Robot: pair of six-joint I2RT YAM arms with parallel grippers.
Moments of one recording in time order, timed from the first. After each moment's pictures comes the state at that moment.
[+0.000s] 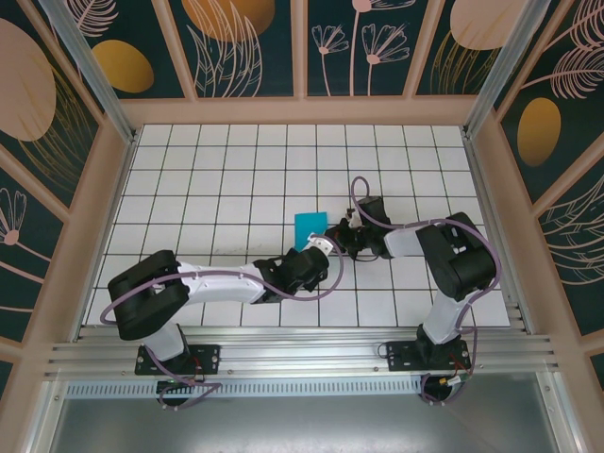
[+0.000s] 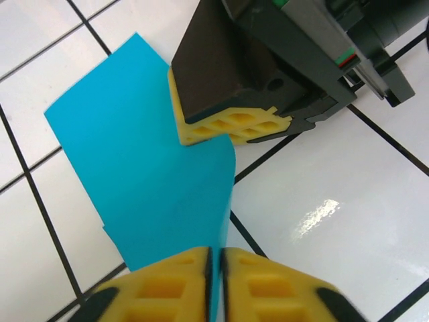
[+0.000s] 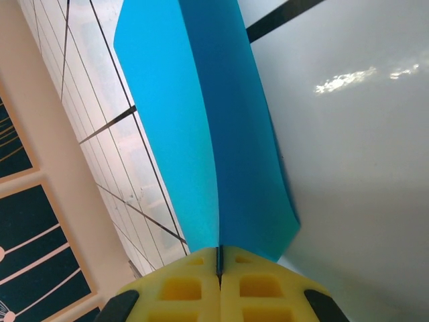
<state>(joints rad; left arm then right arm) -1.13 1.65 0.85 -0.03 -0.45 -0.27 0.45 1.77 0.70 0.27 -0.66 1.10</state>
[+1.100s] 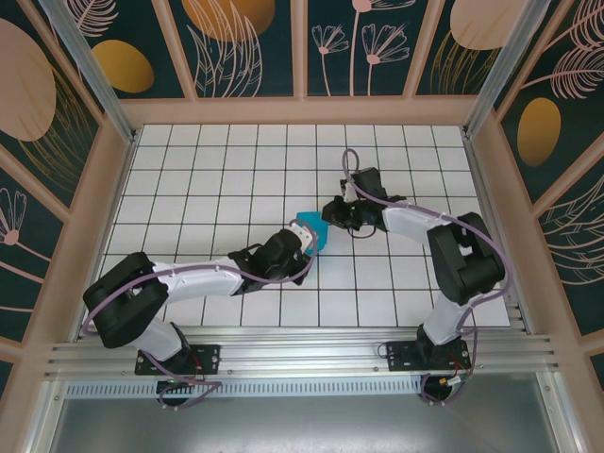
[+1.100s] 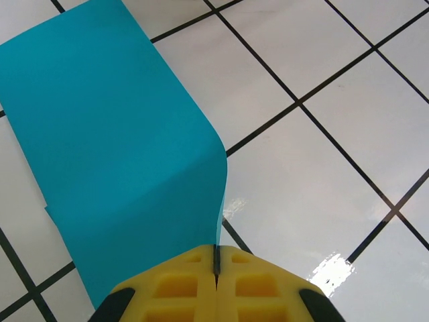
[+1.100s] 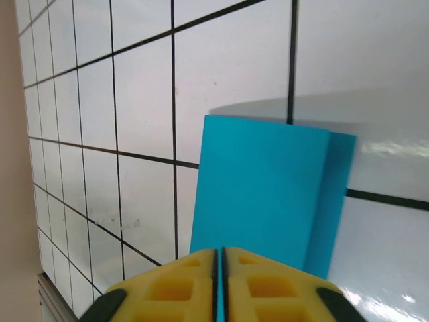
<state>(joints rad) -0.96 1.54 0.73 0.06 -0.05 -0.34 0.45 1.76 1.02 -0.14 -0.50 0.68</state>
